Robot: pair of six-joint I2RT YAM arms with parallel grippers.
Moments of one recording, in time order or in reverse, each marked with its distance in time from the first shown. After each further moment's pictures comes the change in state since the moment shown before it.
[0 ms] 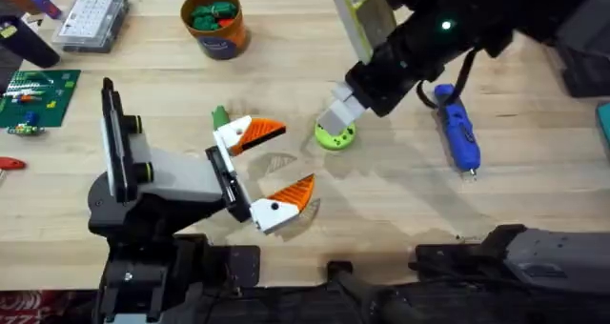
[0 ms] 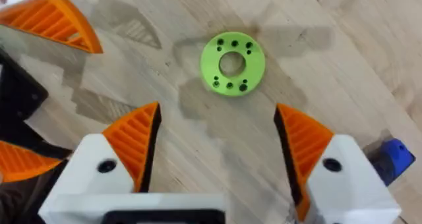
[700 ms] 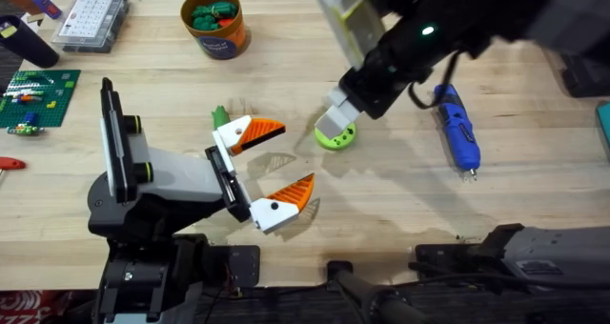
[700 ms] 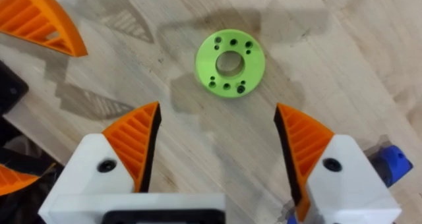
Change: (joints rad) left arm 0.000 -0.005 -0.002 0.005 0.000 0.000; right arm 0.009 0.045 0.002 0.002 0.022 -0.038
